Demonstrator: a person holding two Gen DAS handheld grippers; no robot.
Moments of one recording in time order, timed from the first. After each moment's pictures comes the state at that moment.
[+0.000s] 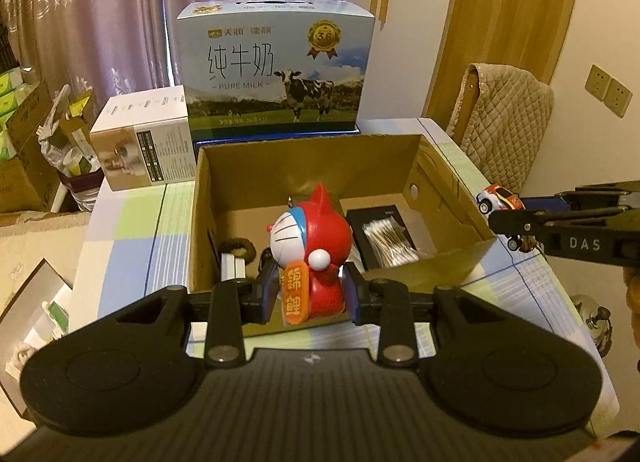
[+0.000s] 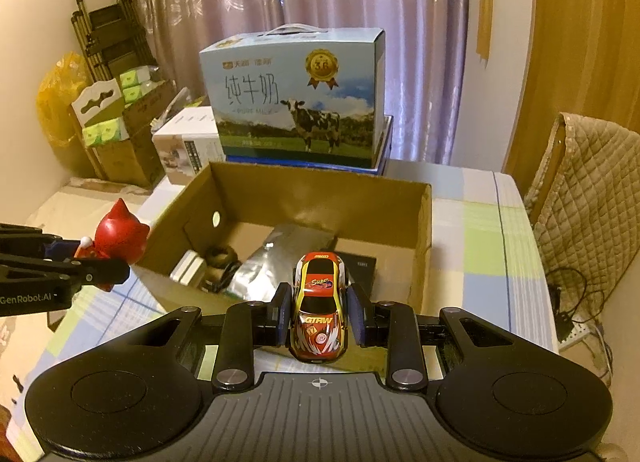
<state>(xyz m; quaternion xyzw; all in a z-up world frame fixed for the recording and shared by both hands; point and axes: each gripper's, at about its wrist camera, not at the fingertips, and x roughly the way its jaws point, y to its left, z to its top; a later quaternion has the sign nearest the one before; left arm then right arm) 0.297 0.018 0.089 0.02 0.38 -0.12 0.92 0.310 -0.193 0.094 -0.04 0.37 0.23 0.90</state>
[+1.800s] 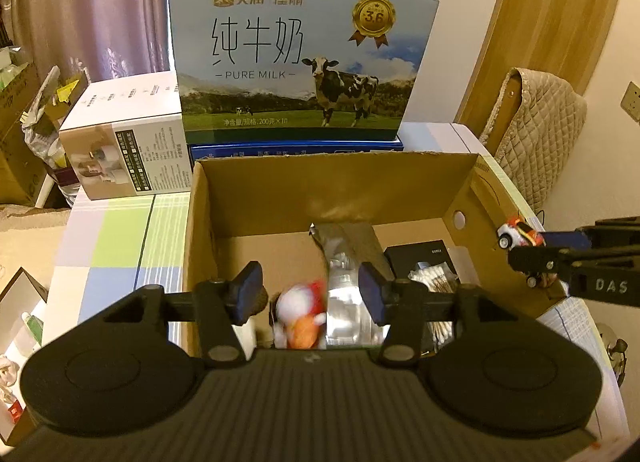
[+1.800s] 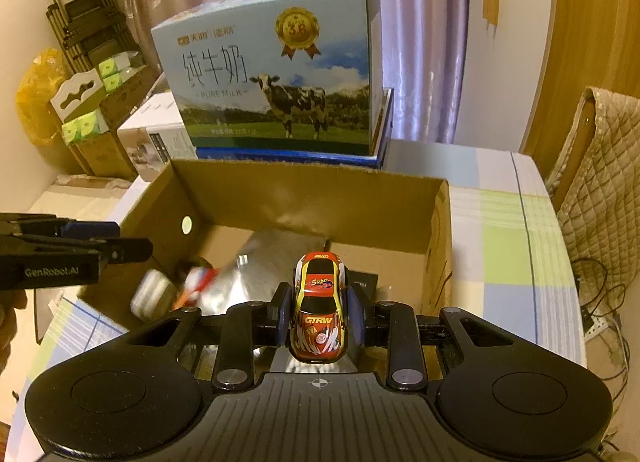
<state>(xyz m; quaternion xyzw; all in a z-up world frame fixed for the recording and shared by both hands) 0.405 0.030 0.043 0.00 0.40 -0.11 0.91 0.396 -0.175 0.052 -0.03 0.41 0.22 0.88</state>
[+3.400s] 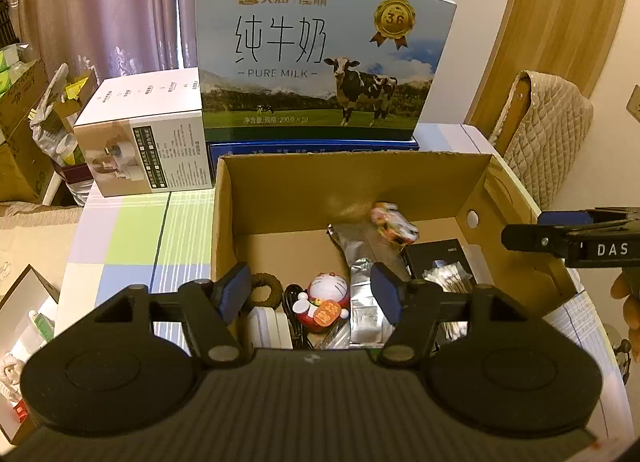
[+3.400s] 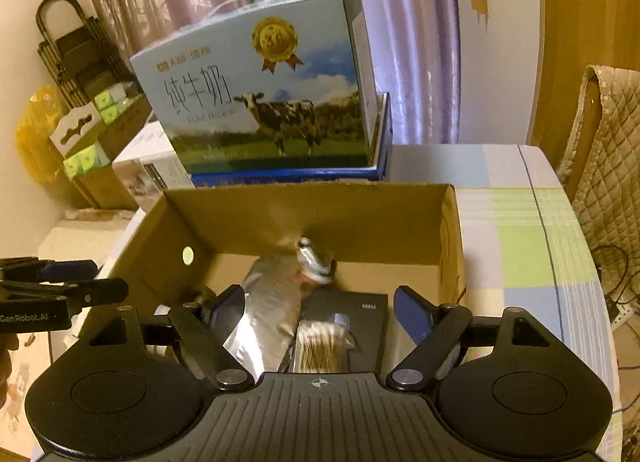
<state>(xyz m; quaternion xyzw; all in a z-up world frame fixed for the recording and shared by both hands) 0.404 0.047 0.043 0.00 0.40 -0.10 0.91 0.417 -0.183 0.041 0.02 0.41 0.22 0.89</state>
